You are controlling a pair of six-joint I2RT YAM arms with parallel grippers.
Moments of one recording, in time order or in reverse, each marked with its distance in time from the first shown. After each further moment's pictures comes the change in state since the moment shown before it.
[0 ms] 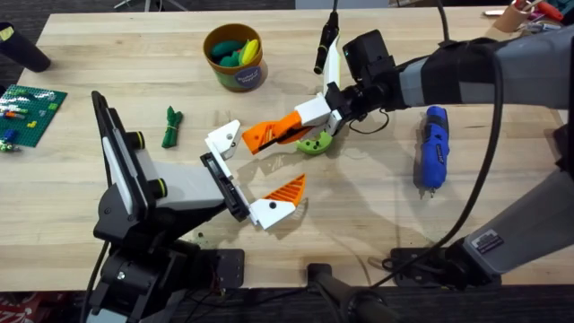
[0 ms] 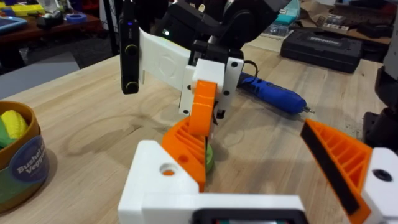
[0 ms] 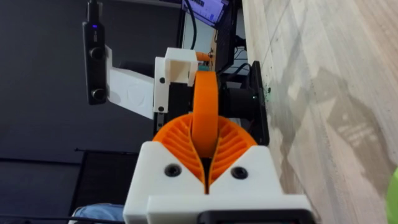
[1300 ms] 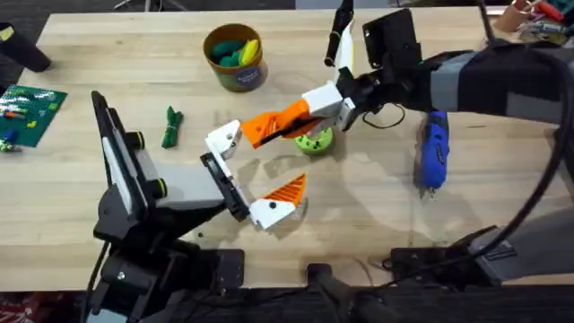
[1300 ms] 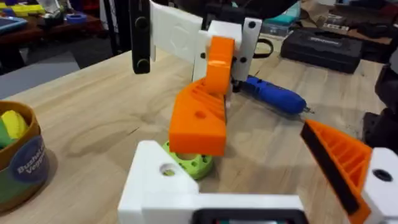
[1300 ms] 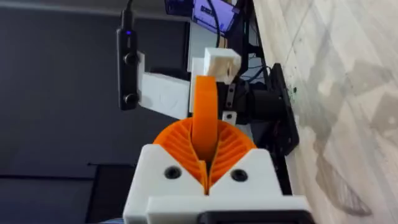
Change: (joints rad) left arm 0.000 0.006 0.001 0.006 -0.001 0.000; right arm -0.014 -0.177 -0.060 0.087 0.004 0.257
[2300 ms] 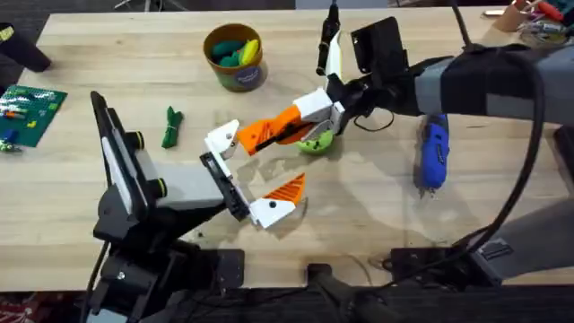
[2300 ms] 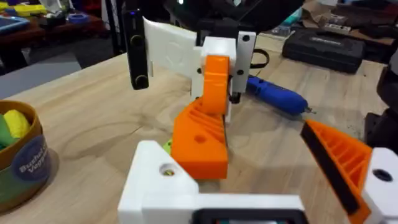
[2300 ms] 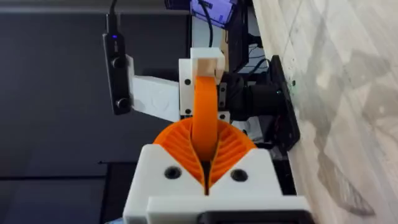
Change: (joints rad) left arm 0.000 0.000 0.000 0.000 -0.004 0.000; right arm 0.035 0.054 0.000 0.072 0.000 0.083
